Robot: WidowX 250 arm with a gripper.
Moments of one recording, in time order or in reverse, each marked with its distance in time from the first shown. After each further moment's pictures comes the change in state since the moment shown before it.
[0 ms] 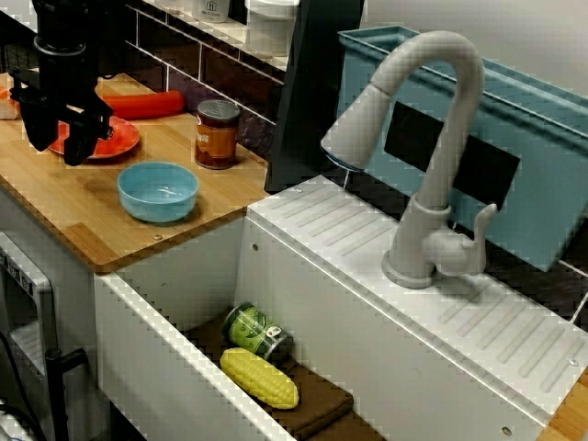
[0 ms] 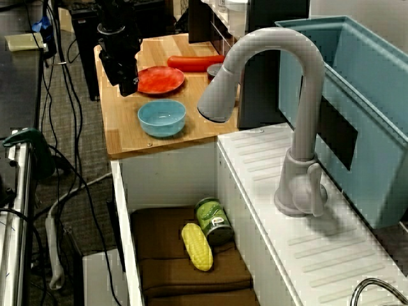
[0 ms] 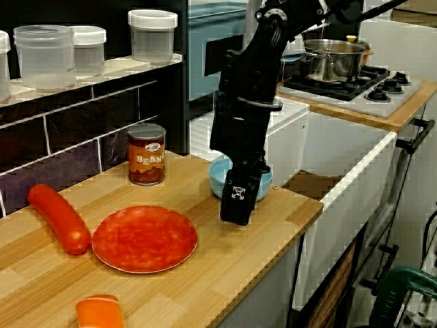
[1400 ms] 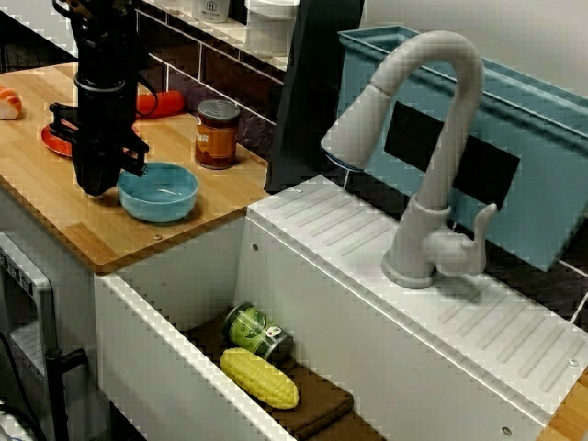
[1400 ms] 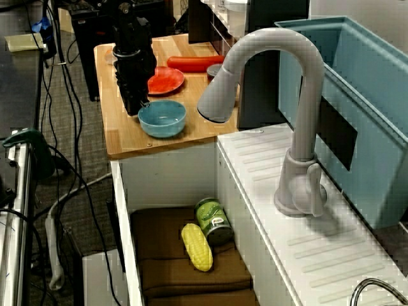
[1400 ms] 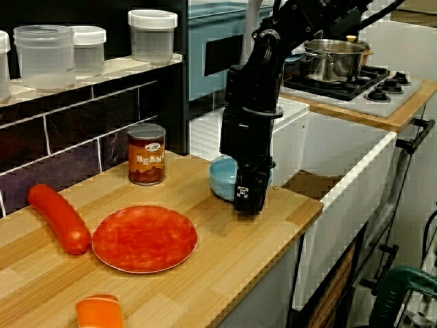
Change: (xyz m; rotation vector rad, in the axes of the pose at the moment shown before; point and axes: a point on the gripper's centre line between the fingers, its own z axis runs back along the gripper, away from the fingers) arm -0.008 -0.047 -0.015 -0.057 0.056 -0.094
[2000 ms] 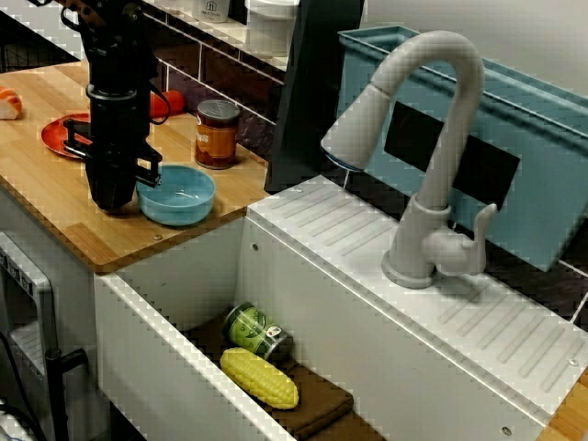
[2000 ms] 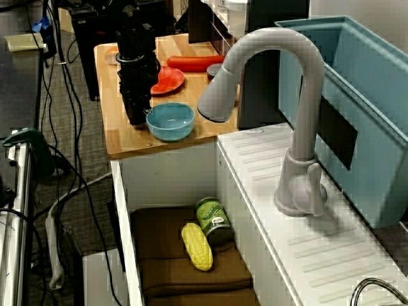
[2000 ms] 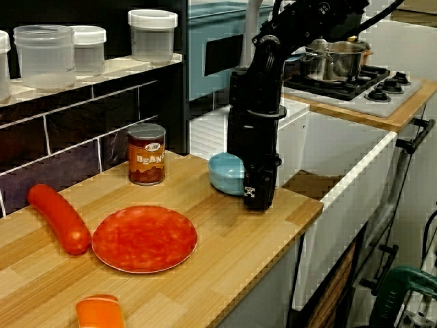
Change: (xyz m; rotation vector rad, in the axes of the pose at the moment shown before) arm -0.006 -0.020 -0.003 -0.085 0.043 -0.026
